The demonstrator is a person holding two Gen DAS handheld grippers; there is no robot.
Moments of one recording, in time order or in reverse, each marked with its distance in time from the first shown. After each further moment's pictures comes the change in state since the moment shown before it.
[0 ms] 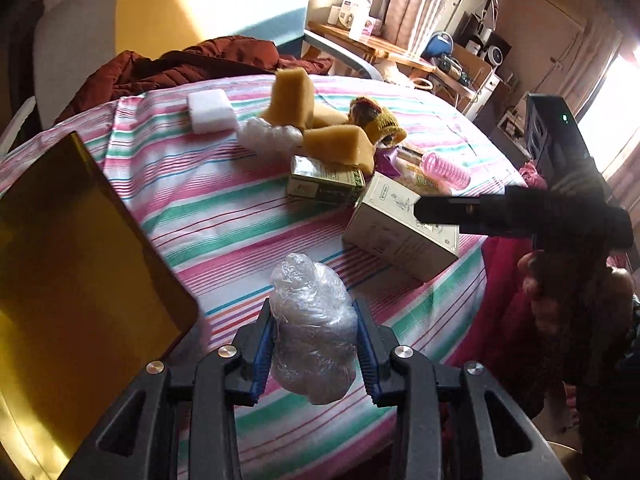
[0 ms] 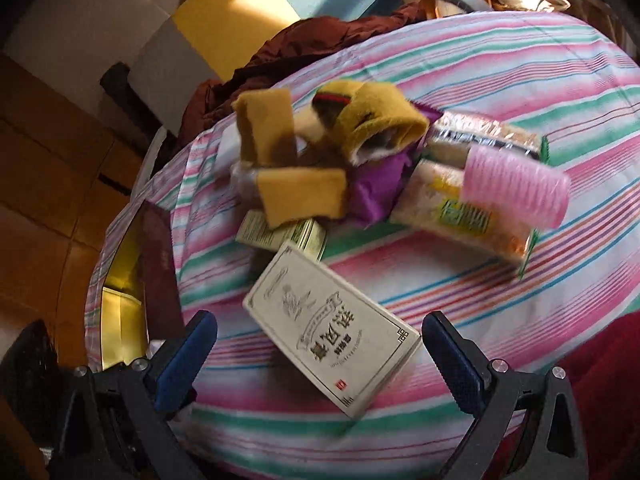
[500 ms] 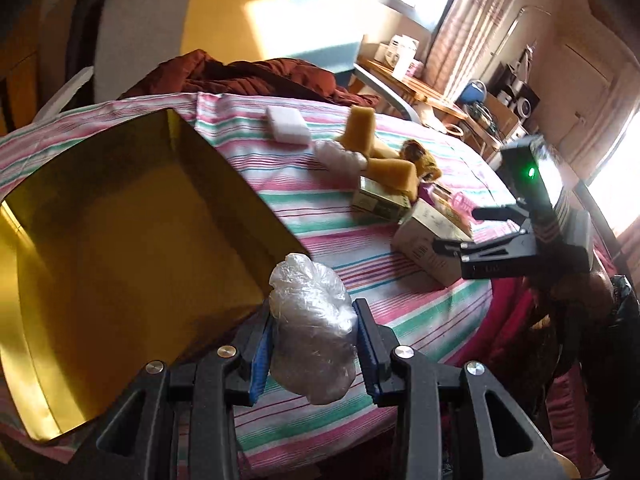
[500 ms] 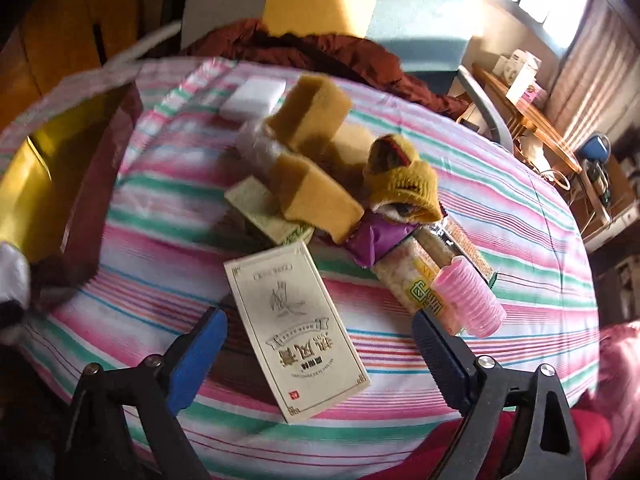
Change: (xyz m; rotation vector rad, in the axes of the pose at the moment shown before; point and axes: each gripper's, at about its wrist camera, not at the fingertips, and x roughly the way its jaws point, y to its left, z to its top) left arm -0.052 0.056 -0.035 -0.169 -0.111 0.049; right arm 0.016 0.072 -0.001 -0.574 0.037 -0.493
